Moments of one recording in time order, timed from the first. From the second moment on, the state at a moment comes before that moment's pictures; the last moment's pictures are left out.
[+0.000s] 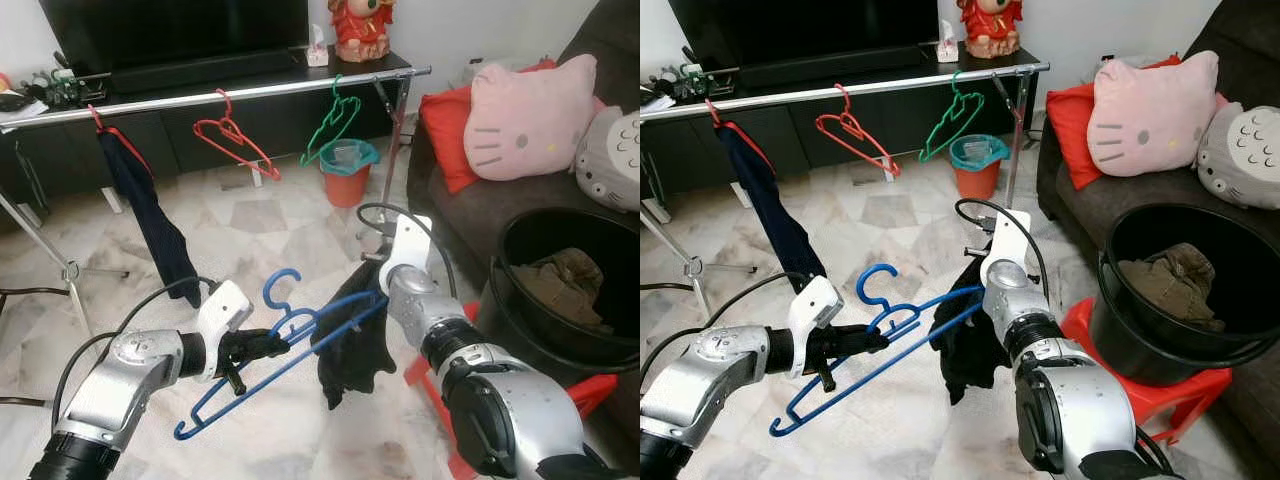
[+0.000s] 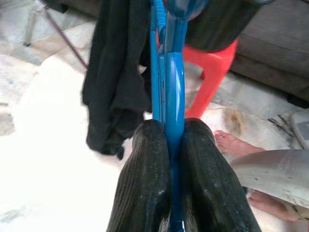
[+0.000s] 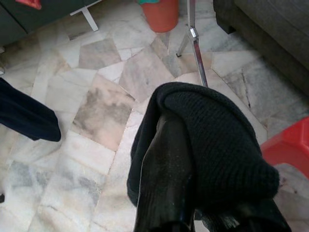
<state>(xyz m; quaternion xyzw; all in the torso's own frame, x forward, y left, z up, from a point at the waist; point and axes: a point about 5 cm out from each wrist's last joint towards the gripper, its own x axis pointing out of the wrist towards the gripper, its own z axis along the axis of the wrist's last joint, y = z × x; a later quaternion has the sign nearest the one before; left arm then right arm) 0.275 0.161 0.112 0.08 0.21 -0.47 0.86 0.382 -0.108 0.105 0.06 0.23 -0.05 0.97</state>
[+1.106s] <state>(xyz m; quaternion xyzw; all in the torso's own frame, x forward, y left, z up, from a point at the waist) 0.288 0.156 0.102 0.09 0.19 -0.40 0.89 0.382 -0.081 0.116 0.10 0.24 -0.01 0.97</state>
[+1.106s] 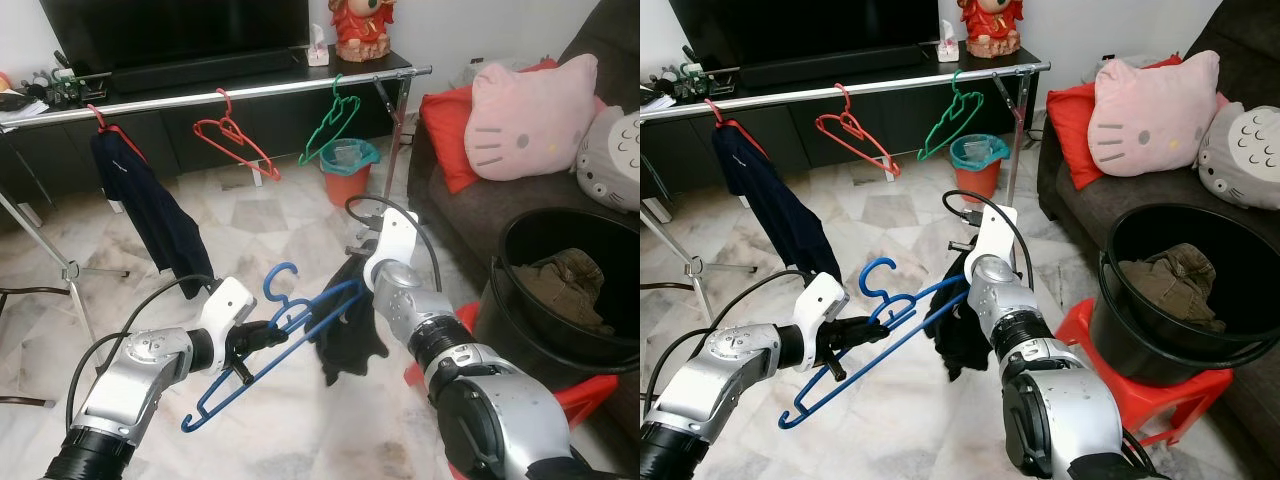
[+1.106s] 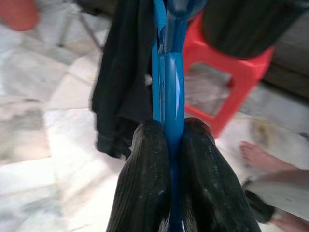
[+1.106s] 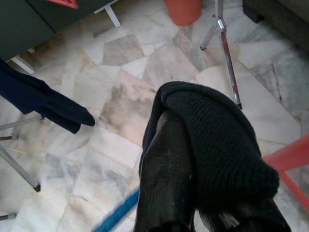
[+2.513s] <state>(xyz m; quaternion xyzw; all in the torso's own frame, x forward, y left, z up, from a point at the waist) 0.302 0.153 0.105 0.07 0.17 -0.36 0.91 0.340 -0.069 0.127 0.08 0.25 0.04 0.96</state>
